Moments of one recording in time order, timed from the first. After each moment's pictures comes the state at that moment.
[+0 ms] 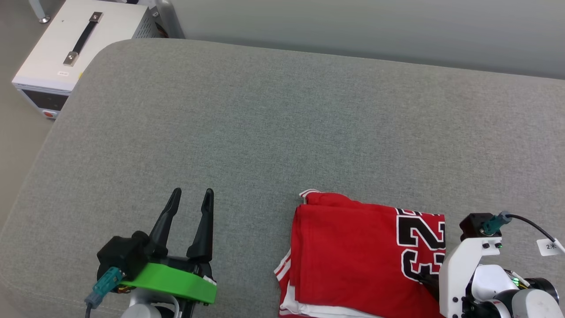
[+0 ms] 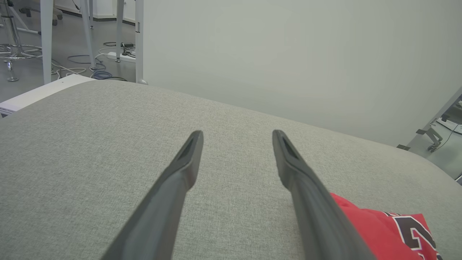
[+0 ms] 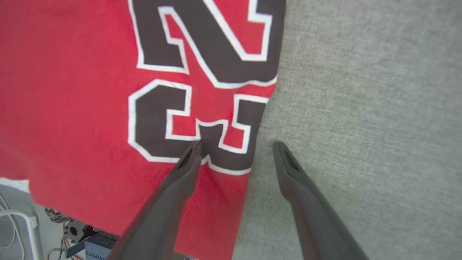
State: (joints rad) left arm 0.00 0.14 -0.15 0.02 -0.42 -0.13 -0.26; right arm -0.01 -0.07 -0.04 -0.06 0.23 0.13 0.98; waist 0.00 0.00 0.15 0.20
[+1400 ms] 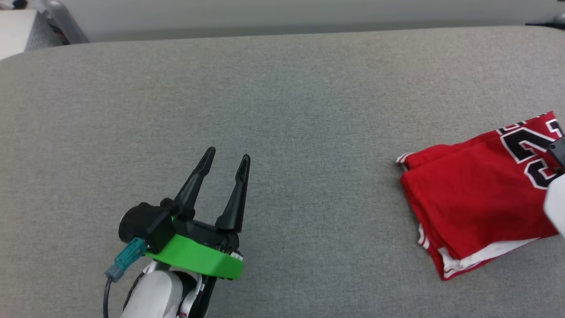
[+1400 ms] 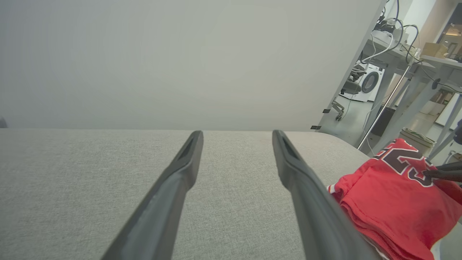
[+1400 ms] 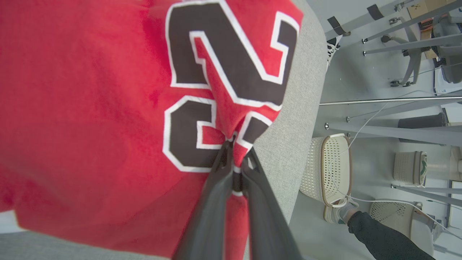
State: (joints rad) left arm -0.13 0.17 -0.29 -0.04 -0.40 -0.13 -0.26; right arm -0.29 -0.77 0.26 -0.03 0.18 0.13 0.71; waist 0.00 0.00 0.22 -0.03
